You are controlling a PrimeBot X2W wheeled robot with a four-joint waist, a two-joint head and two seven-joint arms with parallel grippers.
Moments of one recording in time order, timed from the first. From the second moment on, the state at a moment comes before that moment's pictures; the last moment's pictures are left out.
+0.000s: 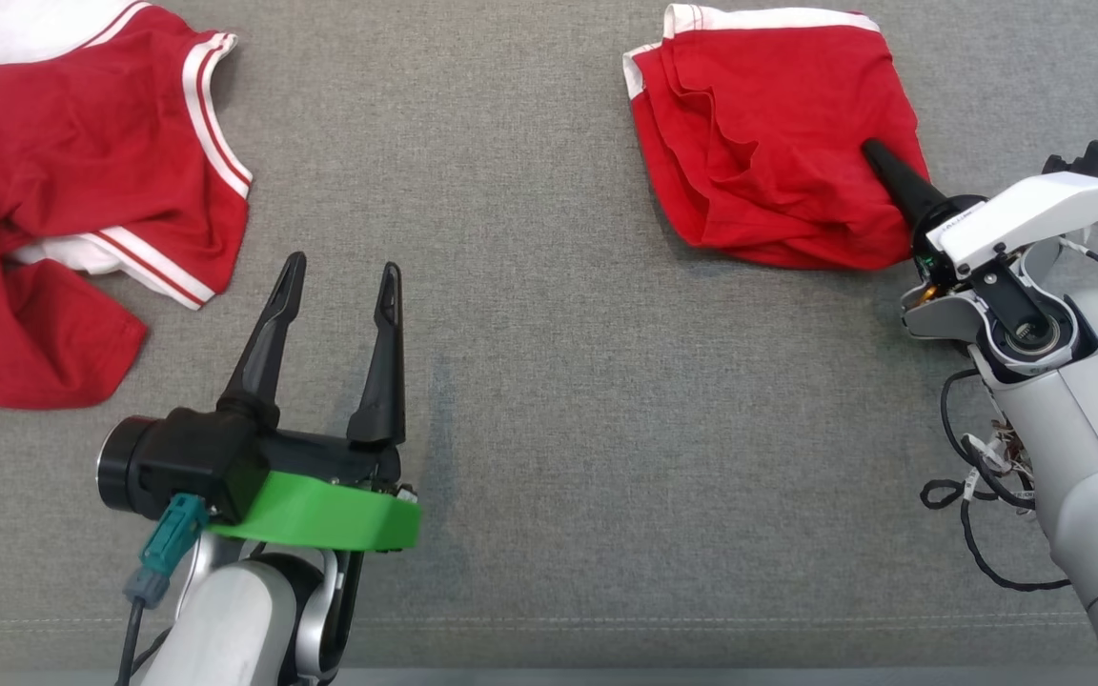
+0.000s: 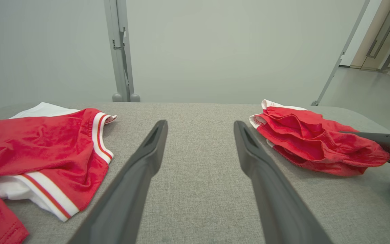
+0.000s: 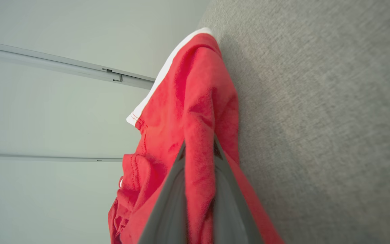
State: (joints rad) left arm -0.18 0.11 -0.38 -0.18 -0.33 0.12 -0.18; right arm -0.67 -0.24 0.34 0.67 1.42 0.11 0.17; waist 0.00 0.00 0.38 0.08
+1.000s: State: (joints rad) left arm -0.18 0.12 -0.38 -0.18 -0.33 0.12 -0.15; right arm -0.82 -0.34 0.31 0.67 1.38 0.11 0.16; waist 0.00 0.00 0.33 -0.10
